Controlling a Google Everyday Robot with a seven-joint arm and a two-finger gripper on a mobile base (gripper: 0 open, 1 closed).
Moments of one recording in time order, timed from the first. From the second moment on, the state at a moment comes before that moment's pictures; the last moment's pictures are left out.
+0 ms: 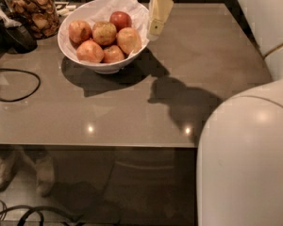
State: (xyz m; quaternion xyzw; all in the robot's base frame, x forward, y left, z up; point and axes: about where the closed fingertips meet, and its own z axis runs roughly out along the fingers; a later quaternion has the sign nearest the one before) arm 0.681 -0.036 1.005 -0.69 0.68 0.00 0.25
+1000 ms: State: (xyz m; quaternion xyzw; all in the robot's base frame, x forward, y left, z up) arm 0.717 -0.023 1.002 -0.68 0.68 0.00 0.26
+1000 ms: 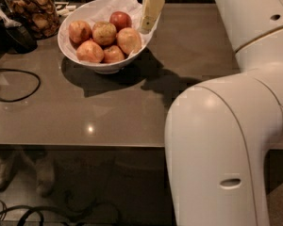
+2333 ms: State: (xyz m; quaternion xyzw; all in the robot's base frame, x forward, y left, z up) arm 0.726 0.002 0.979 -0.69 0.67 0.04 0.25
